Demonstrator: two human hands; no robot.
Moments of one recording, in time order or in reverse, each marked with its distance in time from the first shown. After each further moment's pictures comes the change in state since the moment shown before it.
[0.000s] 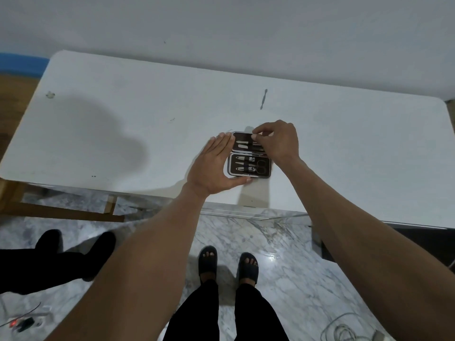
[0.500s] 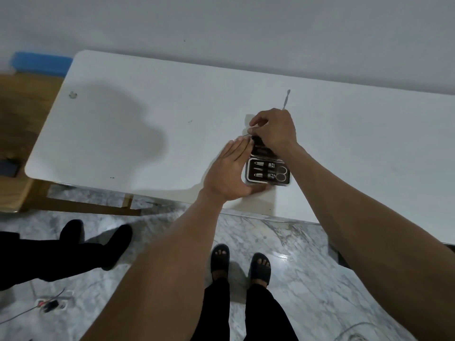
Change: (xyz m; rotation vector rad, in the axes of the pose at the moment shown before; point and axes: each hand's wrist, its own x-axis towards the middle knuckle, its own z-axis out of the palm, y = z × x) left_hand 0.002 -0.002 0.002 0.008 0.031 0.015; right_hand 0.045 -0.032 0.040 -0.030 -0.129 -0.106
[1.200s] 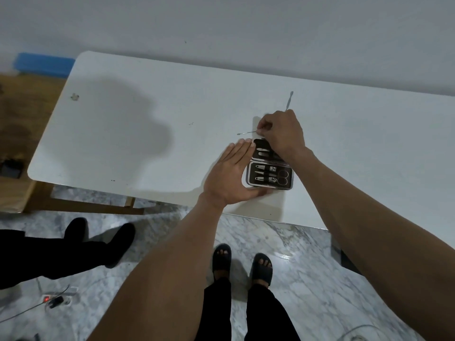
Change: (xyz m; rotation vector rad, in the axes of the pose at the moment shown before) left_hand 0.002 0.002 -0.002 -0.006 -0.002 -0.013; right_hand 0.007 0.016 -0.004 -0.165 -0.007 -0.092
